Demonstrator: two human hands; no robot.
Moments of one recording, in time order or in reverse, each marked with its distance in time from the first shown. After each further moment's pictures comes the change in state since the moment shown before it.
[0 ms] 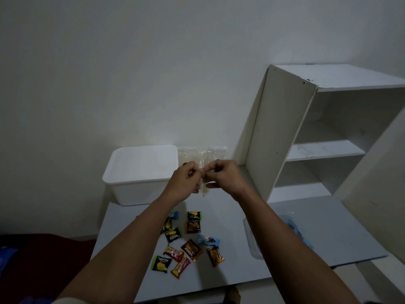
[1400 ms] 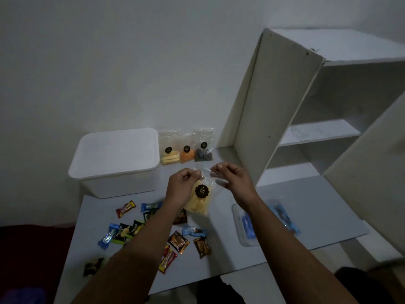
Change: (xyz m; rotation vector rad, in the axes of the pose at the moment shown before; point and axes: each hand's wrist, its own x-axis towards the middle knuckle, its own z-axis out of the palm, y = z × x) left_hand 0.034 -0.055 0.071 -0.269 0.101 -0.266; right_hand 0.016 0.082 -0.056 0.167 0.179 0.102
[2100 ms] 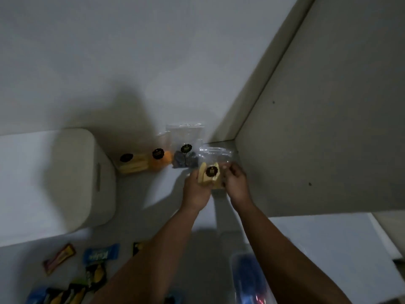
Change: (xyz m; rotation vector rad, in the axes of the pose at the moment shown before) left_hand 0.274 -0.125 0.156 0.203 -0.074 -0.372; right_hand 0.299 0.167 -0.080 -0.105 0.265 0.352
